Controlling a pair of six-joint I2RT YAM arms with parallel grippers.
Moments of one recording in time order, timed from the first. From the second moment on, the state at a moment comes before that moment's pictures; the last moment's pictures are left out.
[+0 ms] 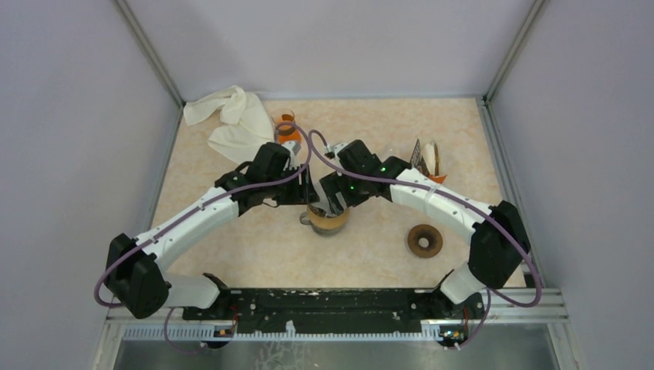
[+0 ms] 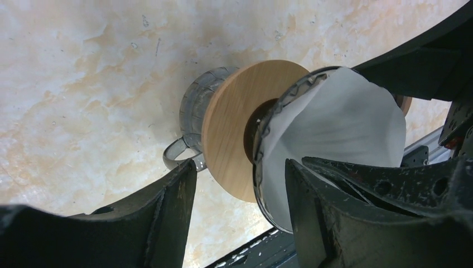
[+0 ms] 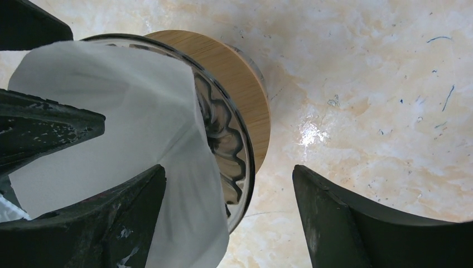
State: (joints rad) left arm -0.67 1.31 1.03 -0.50 0.10 -0.58; right arm 0.78 1.51 1.23 -0.68 -0.05 0.20
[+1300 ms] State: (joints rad) left arm -0.66 1.35 1.03 -0.52 0.10 -0.53; right arm 0.74 1.41 1.22 -0.60 -0.03 0.22
